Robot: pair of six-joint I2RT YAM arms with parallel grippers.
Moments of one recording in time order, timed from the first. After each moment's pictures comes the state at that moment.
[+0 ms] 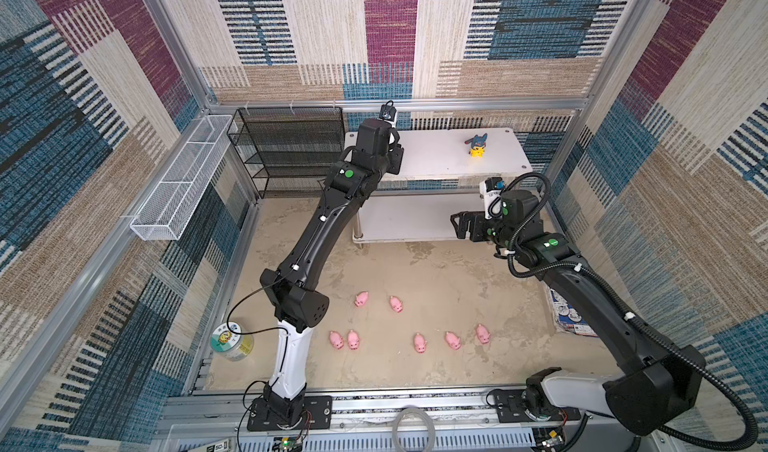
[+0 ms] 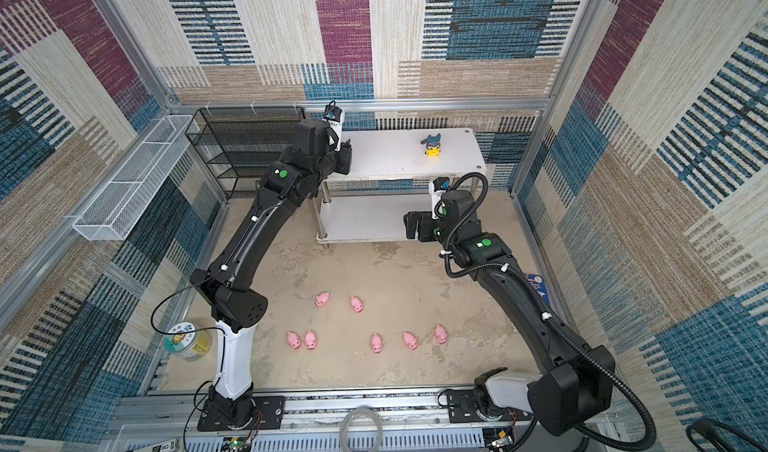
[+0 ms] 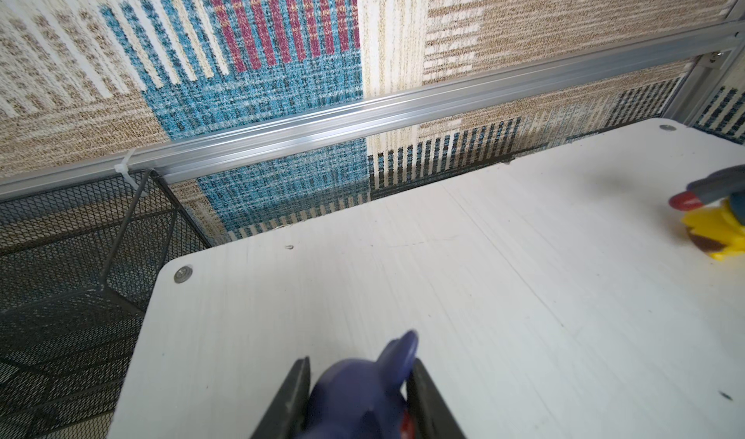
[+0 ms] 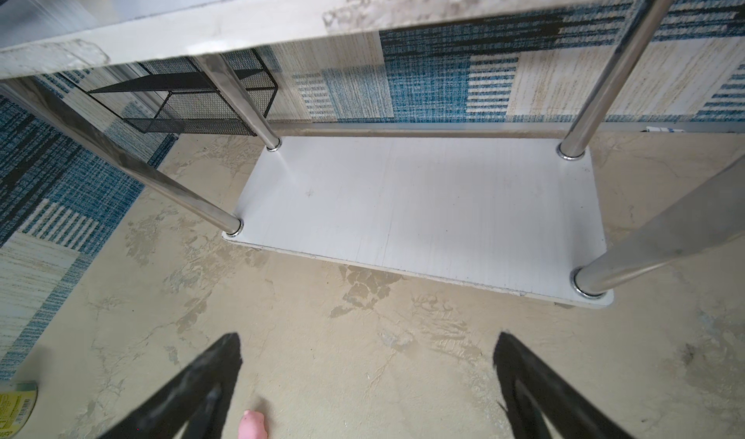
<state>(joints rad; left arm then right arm) -0.54 2.10 2.52 -0.73 -0.28 0.01 0.36 1.29 1.24 -0.47 -0.05 0.26</state>
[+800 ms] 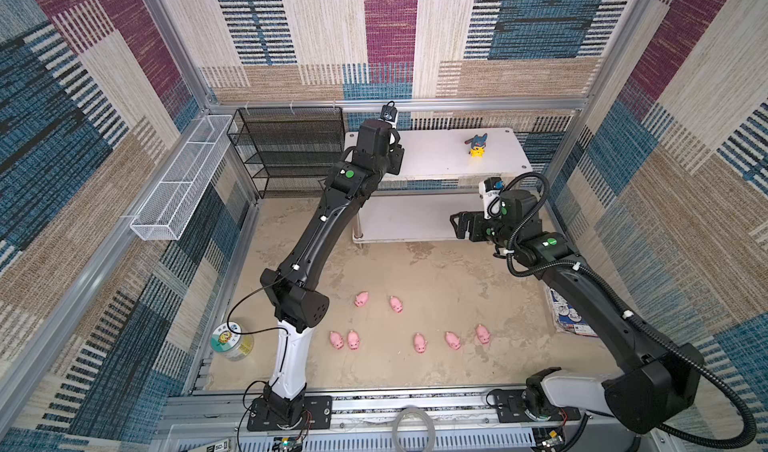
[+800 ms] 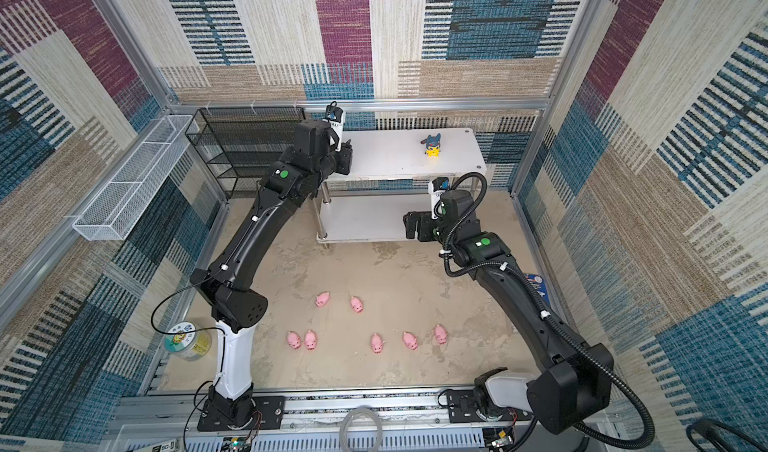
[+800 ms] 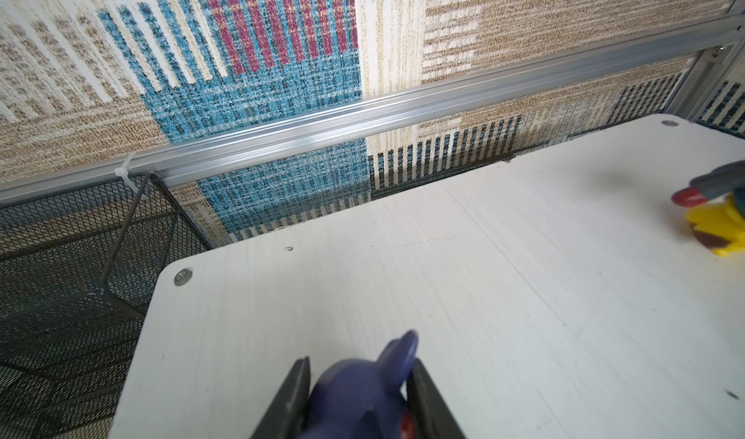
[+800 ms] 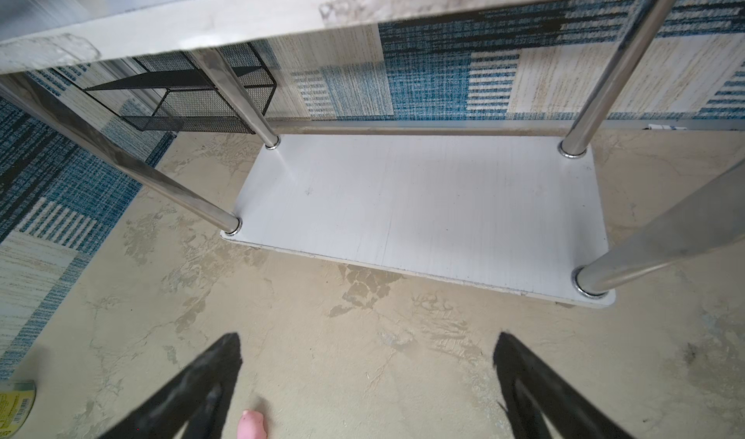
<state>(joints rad) -0.54 2.10 2.51 -0.72 -0.29 0.02 0.36 1.29 1.24 -0.47 -0.05 0.26</state>
